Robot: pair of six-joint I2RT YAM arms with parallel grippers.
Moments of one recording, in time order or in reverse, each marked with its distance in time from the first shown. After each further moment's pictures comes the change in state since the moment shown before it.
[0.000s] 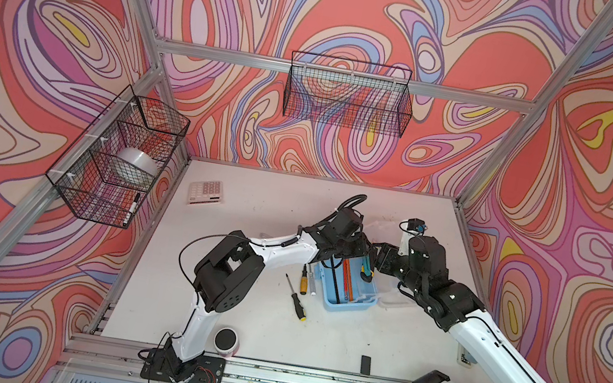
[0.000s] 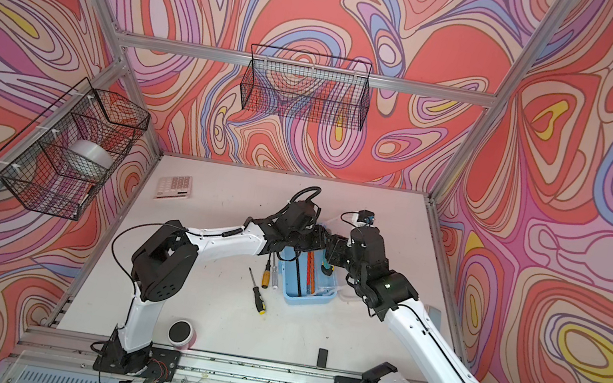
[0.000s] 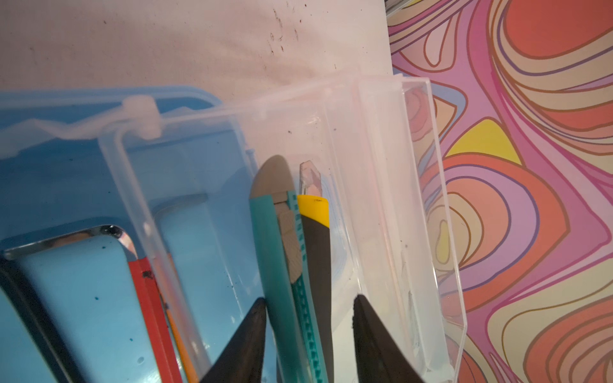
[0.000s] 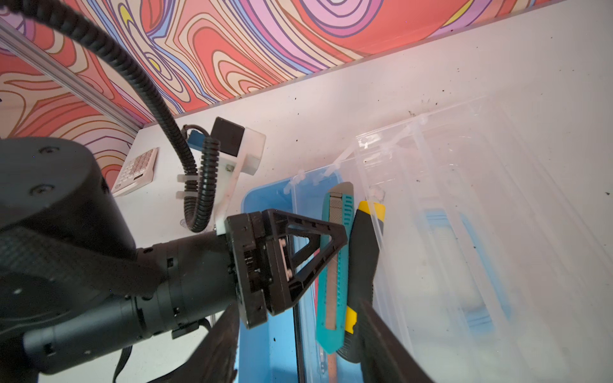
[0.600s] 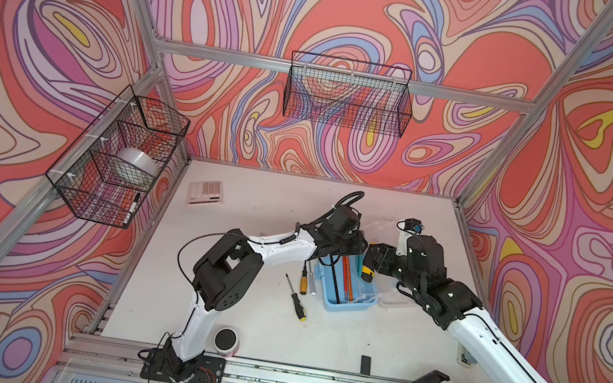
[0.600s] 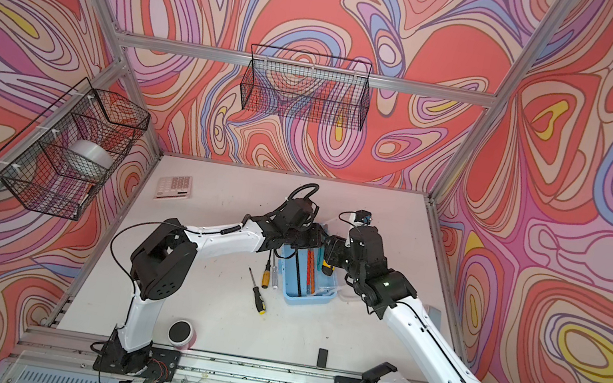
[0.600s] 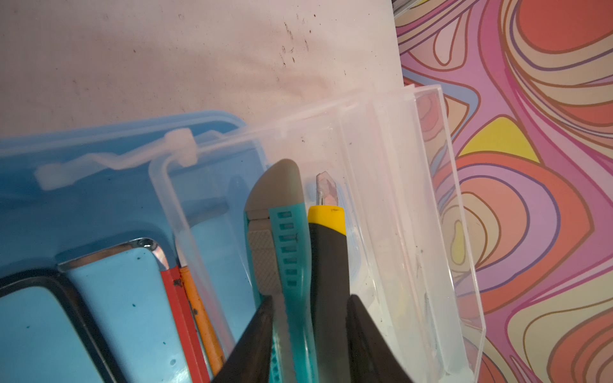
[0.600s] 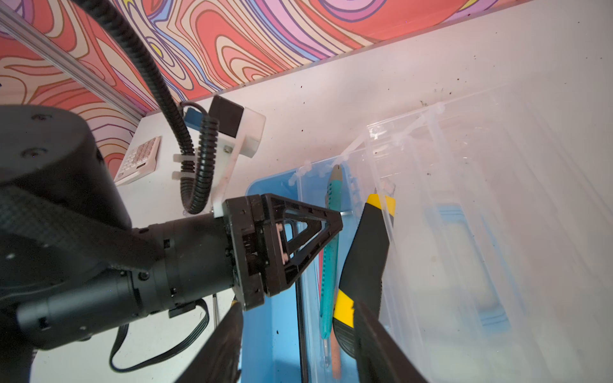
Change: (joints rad) left arm 0.019 0.000 0.024 -0.043 0.000 0.070; right arm 0.000 0.031 0.008 -0.003 -0.039 -0.007
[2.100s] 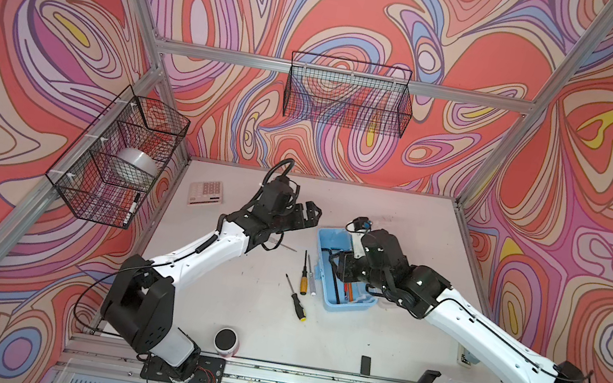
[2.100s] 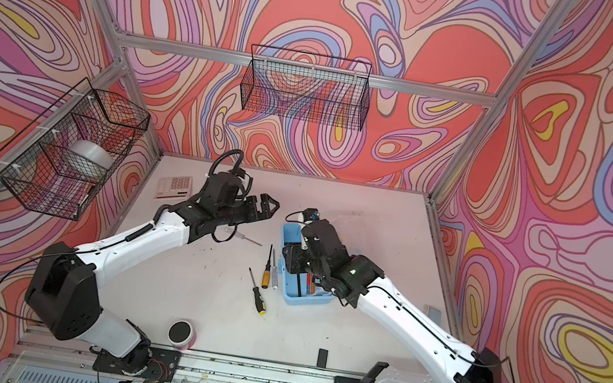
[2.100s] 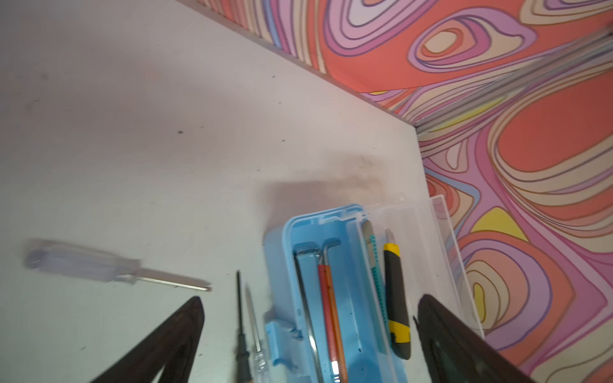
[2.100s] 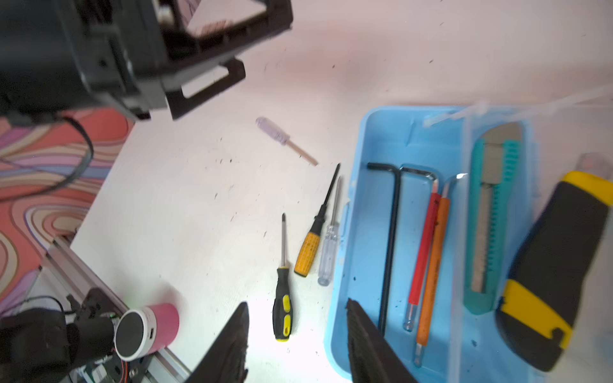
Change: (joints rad) left arm 0.351 -0.583 -0.441 -0.108 -0.042 0.154; right arm 0.410 0.247 0.233 -0.170 0.027 -0.008
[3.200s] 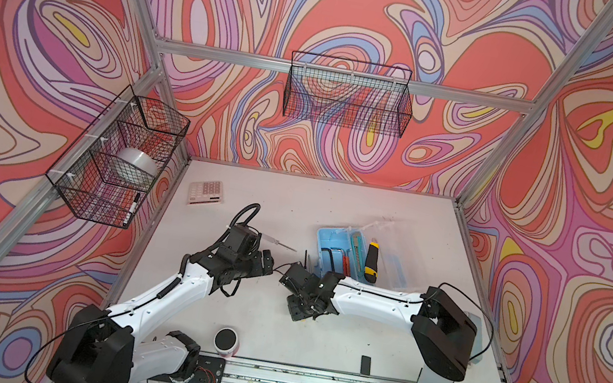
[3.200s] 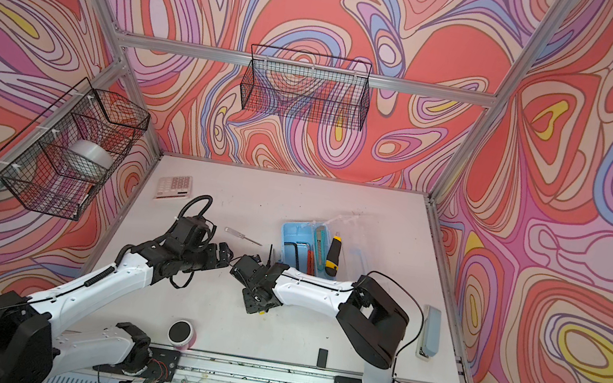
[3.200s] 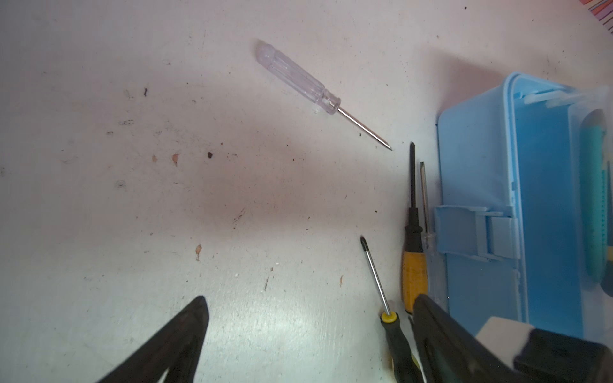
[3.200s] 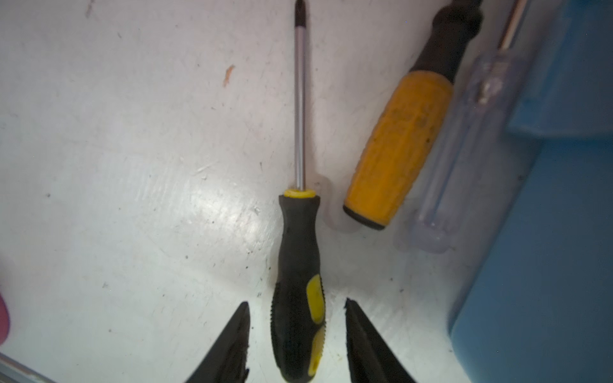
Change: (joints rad) left arm 0.028 -0.298 -0.422 -0.170 -0.112 0.051; right arm 0.180 0.544 0.081 -0.056 -0.006 0.100
